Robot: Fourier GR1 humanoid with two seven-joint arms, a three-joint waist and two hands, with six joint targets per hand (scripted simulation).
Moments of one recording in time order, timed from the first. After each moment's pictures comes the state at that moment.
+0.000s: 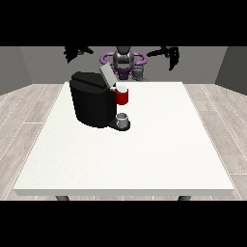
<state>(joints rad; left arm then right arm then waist) -0.62 0.11 0.36 -0.72 -0.28 -0.25 -0.23 -0.09 -0.14 -0.08 -1.40 -0.07 -0.06 -0.04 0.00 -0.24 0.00</state>
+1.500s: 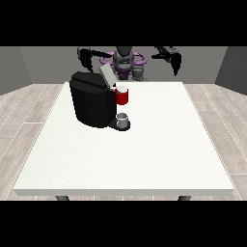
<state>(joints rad) -0.30 0.02 0.21 -1.26 -0.04 -0.27 -0.08 -0.41 -0.16 -0.08 -1.28 -0.06 0.05 -0.01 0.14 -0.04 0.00</state>
